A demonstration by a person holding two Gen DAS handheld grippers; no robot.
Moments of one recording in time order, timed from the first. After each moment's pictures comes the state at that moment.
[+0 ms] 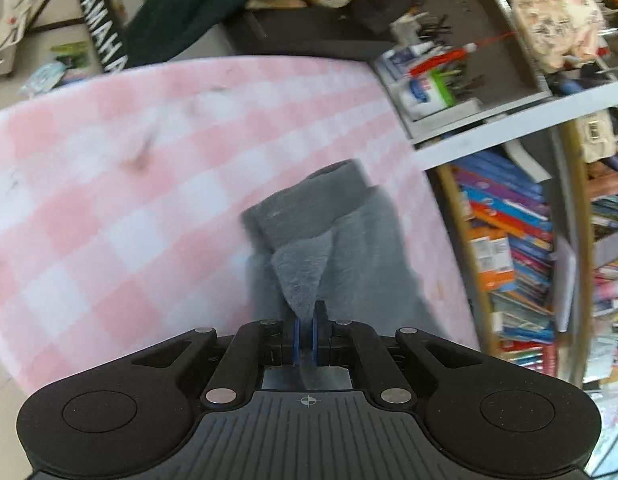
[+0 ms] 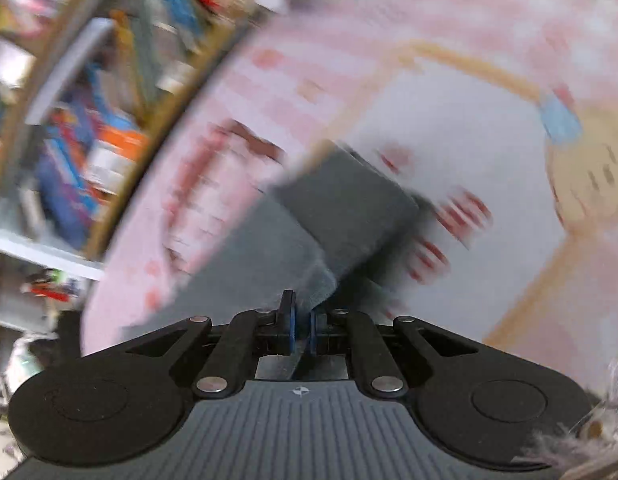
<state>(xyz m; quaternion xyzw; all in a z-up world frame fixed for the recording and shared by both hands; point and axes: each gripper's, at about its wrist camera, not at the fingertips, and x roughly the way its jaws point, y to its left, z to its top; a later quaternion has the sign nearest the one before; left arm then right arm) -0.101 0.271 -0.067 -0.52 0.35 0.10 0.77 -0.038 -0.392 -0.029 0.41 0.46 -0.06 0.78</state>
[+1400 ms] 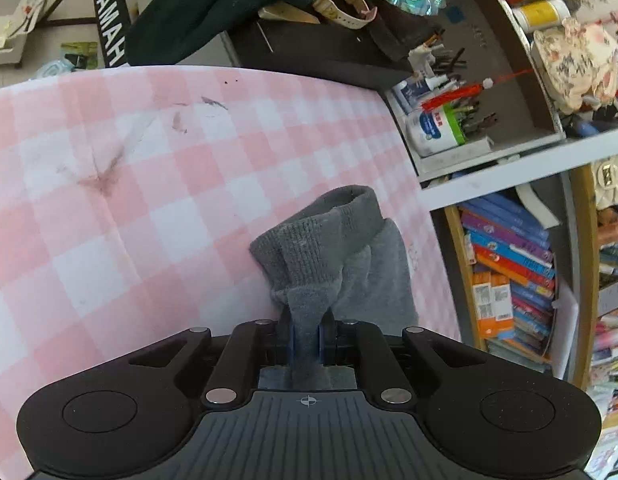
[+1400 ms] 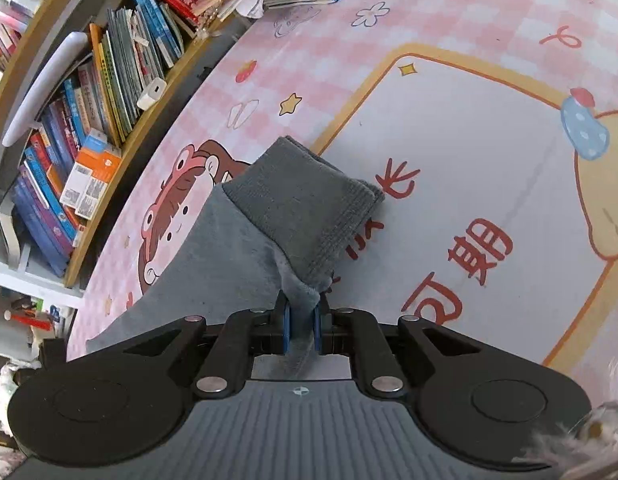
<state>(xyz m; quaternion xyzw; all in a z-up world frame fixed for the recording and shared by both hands) -0.070 0.283 -0.096 -0.54 0.31 0.12 0.77 -0.007 -0.393 -0.041 0.40 0.43 -0.07 0.81</state>
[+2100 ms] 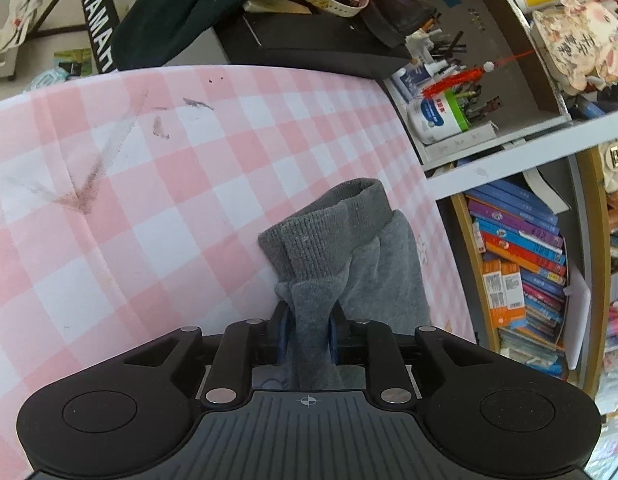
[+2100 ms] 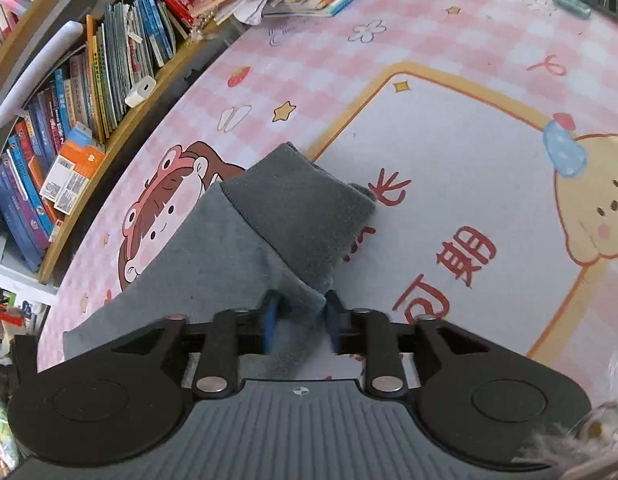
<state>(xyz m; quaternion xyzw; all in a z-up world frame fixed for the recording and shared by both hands) -0.062 0.285 -0.093 -0.52 0.32 0.12 0.78 -0.010 -0.377 -0.026 0.35 0.43 -0.11 0.82</state>
